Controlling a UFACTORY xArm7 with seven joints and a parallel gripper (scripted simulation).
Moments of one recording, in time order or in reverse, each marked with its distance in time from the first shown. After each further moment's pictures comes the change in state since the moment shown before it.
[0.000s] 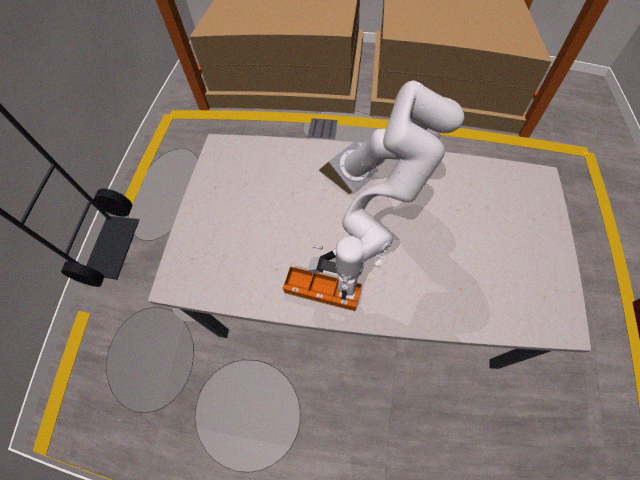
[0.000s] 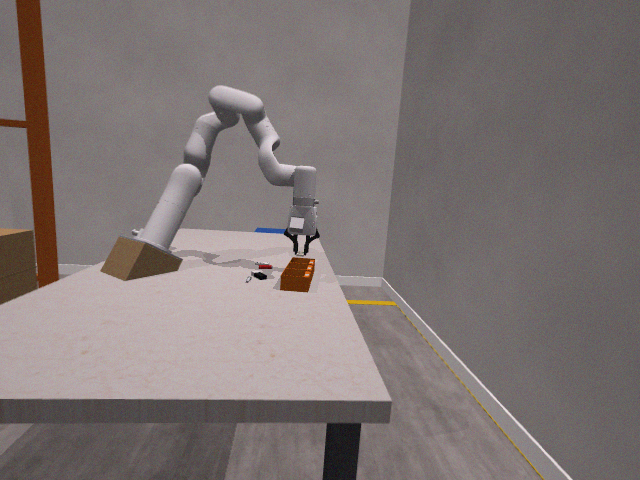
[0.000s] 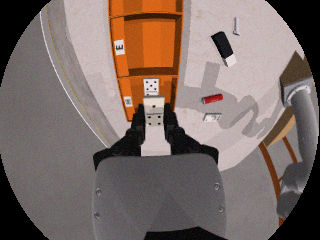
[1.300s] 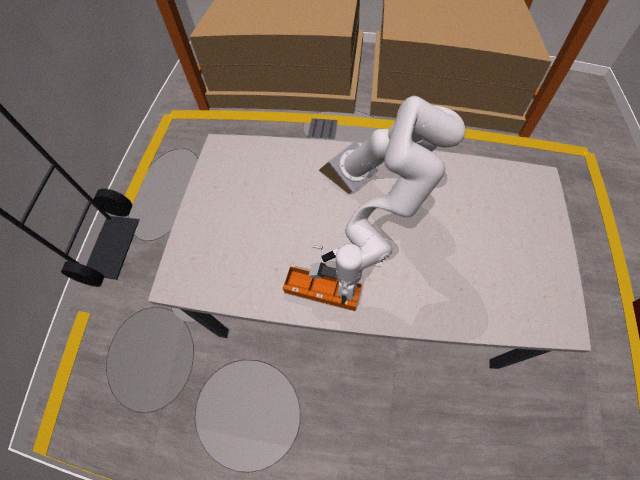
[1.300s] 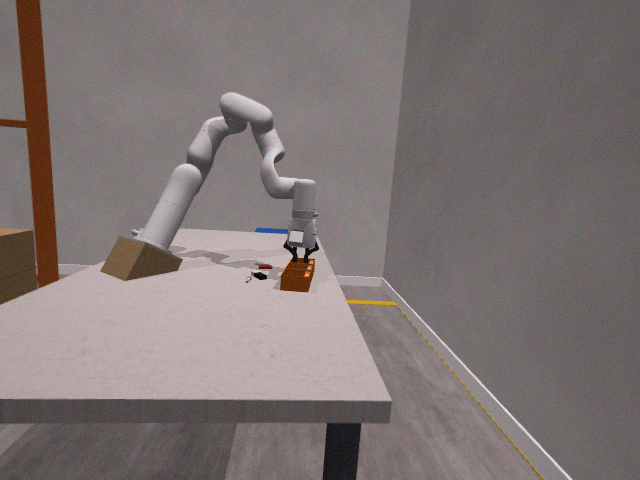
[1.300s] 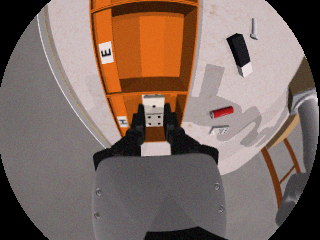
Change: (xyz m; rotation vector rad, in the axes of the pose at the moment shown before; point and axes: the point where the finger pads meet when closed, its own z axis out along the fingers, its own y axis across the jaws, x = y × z) arm 0.000 0.000 0.044 0.000 0.000 0.000
